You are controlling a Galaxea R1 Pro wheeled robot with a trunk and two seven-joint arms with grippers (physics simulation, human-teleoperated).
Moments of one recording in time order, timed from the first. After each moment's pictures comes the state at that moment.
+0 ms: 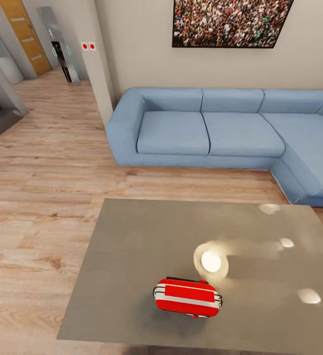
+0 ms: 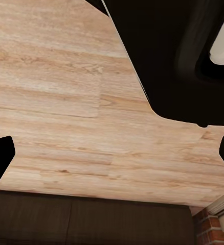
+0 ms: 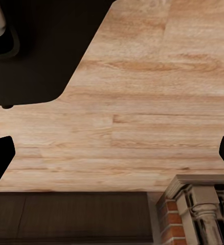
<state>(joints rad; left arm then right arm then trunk) 0.00 0.00 0.04 -0.04 0.06 -0.04 -0.01 0.00 0.00 0.00 0.00 0.00 -0.05 -0.01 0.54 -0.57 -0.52</state>
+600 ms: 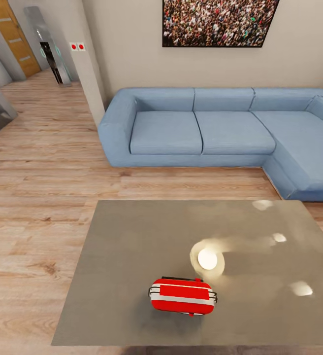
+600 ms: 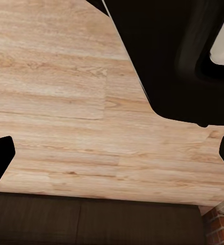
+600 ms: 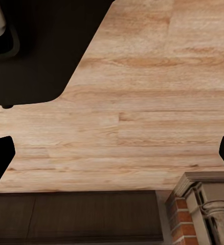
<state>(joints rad) 0.00 0.00 0.04 -0.04 0.06 -0.04 -0.01 0.00 0.00 0.00 0.00 0.00 -0.05 -0.01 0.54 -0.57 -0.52</state>
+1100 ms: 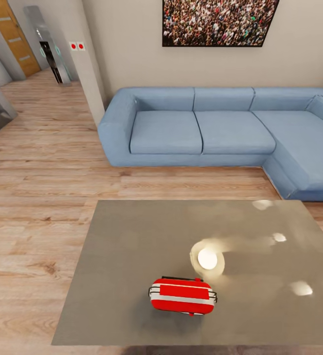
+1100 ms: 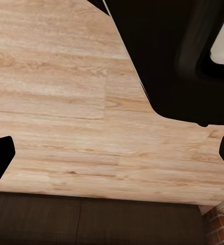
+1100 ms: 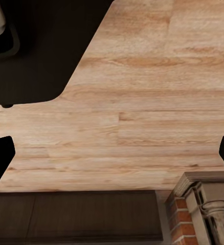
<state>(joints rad) 0.00 0.00 0.04 -0.04 0.06 -0.04 -0.01 0.00 0.00 0.00 0.00 0.00 -0.05 -0.01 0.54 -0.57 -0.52</state>
